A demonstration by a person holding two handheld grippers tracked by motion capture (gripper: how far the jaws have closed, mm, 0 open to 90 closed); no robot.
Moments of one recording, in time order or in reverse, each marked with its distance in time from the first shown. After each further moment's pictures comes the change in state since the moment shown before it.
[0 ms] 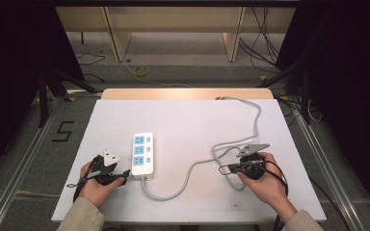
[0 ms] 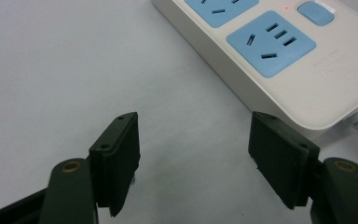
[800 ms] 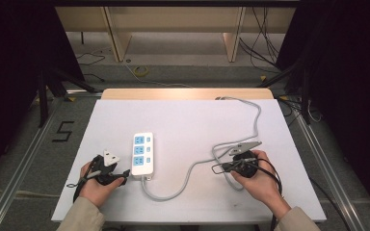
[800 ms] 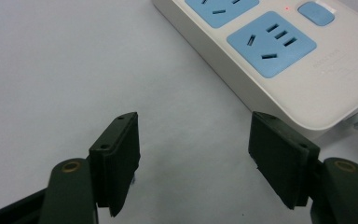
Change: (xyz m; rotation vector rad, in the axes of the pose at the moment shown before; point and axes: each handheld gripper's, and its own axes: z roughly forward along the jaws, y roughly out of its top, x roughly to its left) left arm 0.000 0.000 0.000 0.000 0.001 0.002; right arm 0.010 0.015 0.007 0.008 0.025 -0.019
